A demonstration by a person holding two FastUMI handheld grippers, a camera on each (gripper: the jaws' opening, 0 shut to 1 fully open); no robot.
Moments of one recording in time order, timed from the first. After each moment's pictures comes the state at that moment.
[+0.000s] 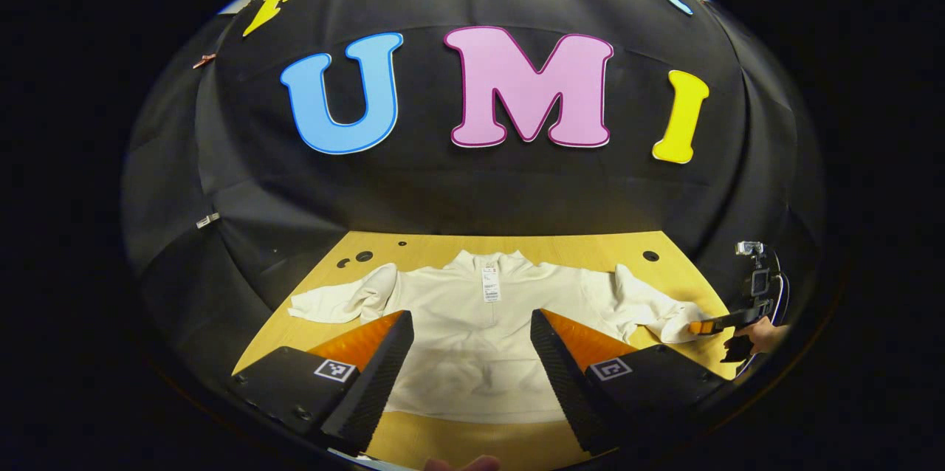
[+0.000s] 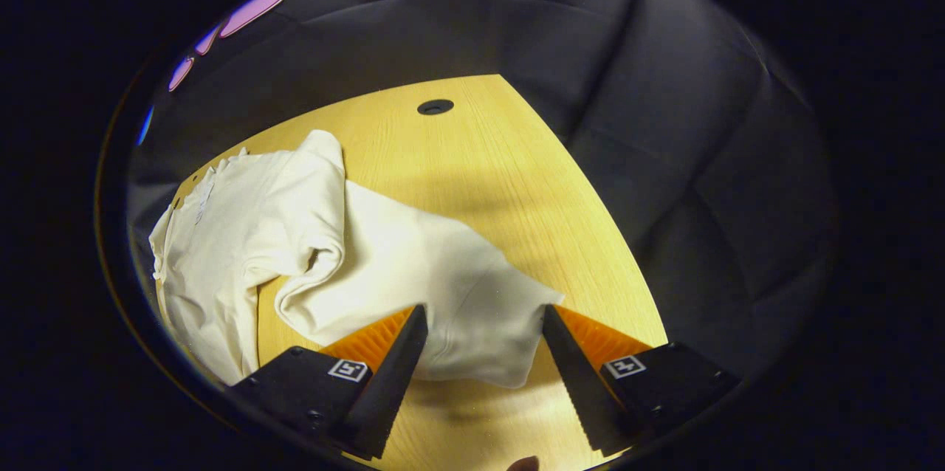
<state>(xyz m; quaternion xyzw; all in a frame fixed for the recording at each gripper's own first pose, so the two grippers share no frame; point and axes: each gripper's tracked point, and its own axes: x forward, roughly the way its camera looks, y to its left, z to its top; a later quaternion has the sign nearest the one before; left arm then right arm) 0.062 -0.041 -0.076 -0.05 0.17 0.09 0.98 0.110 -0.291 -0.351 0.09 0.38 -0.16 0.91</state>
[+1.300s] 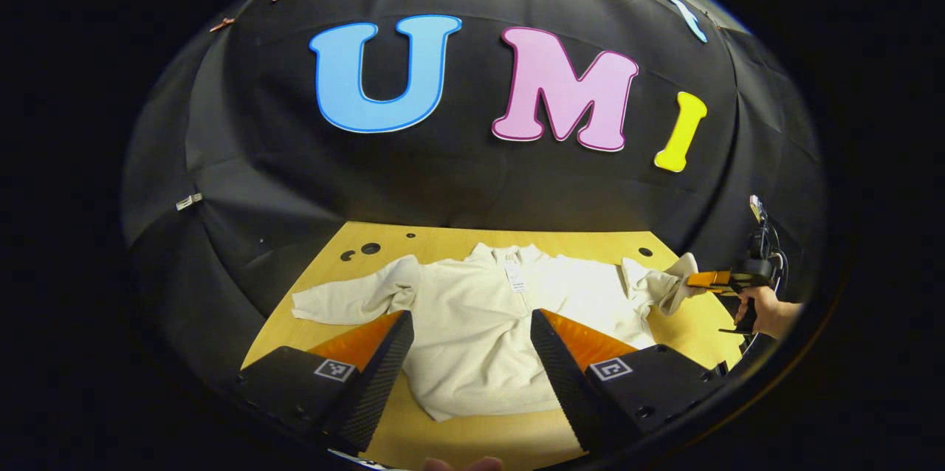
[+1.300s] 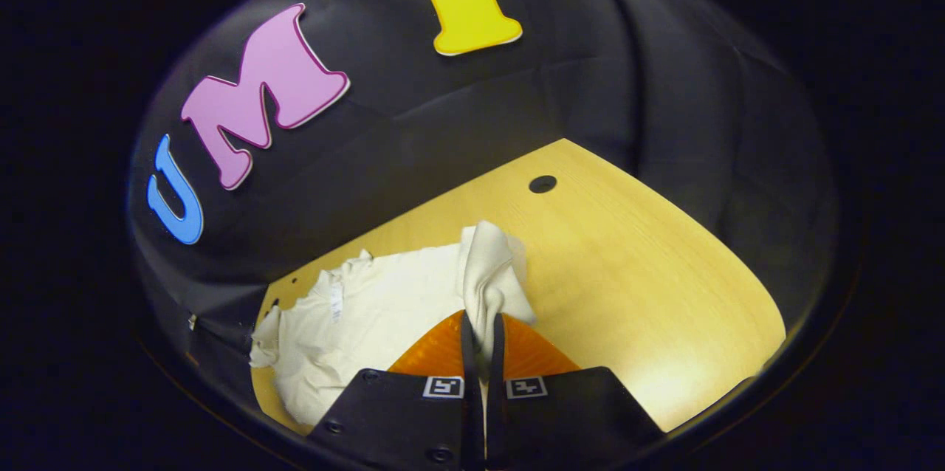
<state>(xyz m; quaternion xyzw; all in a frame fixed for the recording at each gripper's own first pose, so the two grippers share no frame) 0.033 0.090 -0.109 -0.09 0.15 0.02 0.98 0.157 -0.114 -0.199 0.26 0.19 -0.12 0.94</state>
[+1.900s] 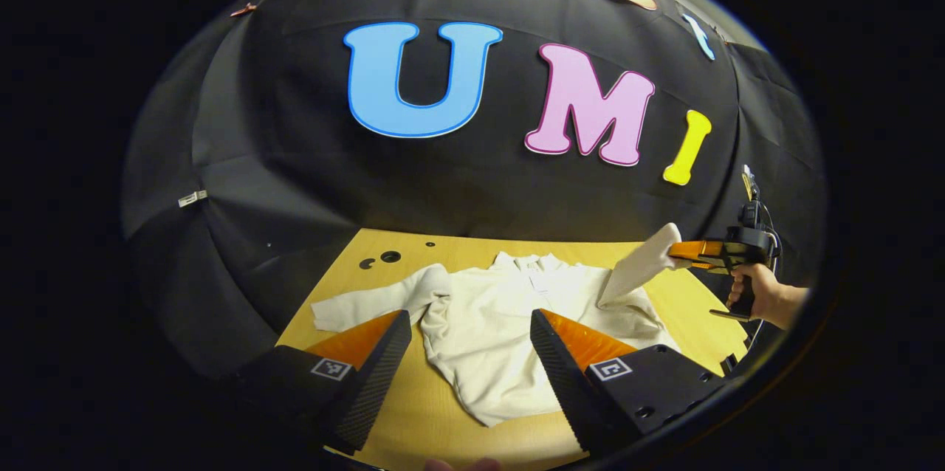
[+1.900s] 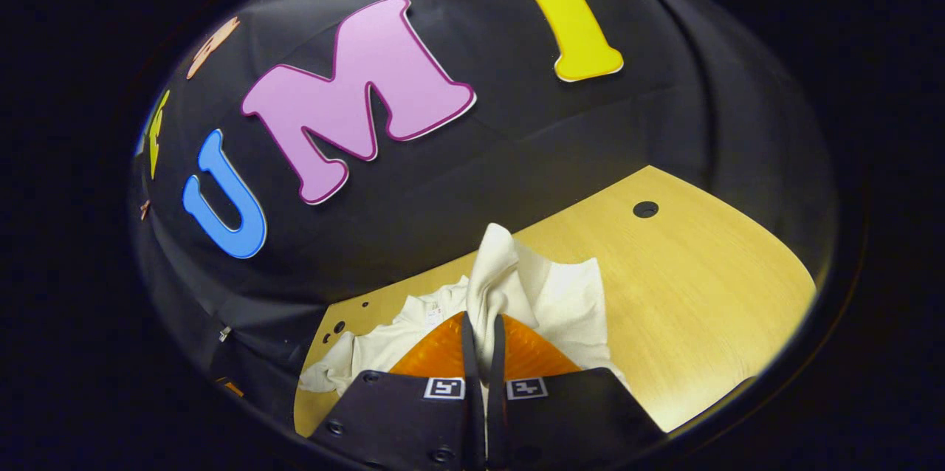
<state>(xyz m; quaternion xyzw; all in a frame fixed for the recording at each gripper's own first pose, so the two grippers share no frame) 0.025 0.161 -0.119 -0.10 0.13 0.02 0.99 0.207 0.025 -0.129 0.25 0.13 -0.04 0.96</state>
